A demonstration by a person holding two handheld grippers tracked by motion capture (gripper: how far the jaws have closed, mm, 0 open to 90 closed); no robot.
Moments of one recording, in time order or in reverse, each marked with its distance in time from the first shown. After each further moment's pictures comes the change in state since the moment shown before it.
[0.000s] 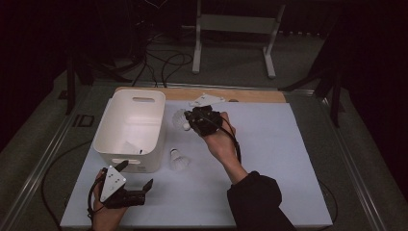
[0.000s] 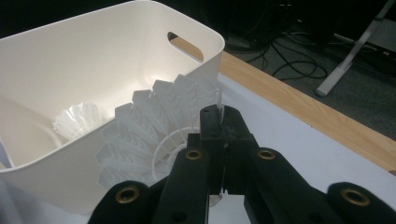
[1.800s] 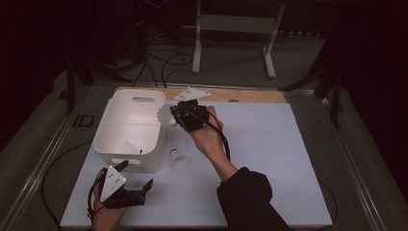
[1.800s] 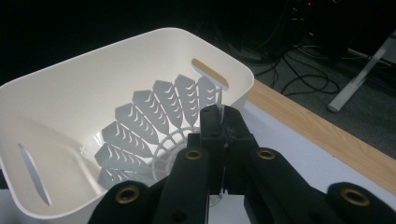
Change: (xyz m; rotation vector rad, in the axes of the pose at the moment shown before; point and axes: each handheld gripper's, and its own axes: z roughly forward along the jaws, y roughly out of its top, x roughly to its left) left arm 0.000 0.000 0.000 -0.001 0.000 0.003; right arm 0.025 0.031 0.008 -0.032 0.038 -0.023
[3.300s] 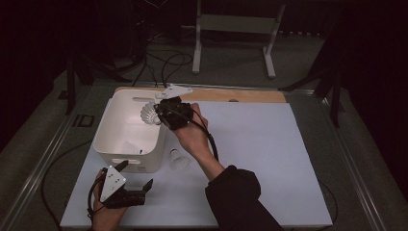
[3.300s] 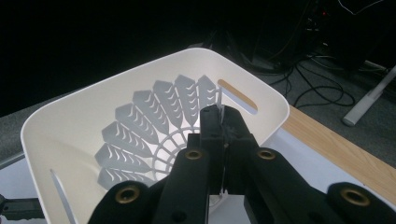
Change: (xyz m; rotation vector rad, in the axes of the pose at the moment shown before) left arm 0.000 0.000 0.000 -0.002 -0.001 -0.003; right arm 0.029 0.023 0.016 -0.017 0.039 -0.012
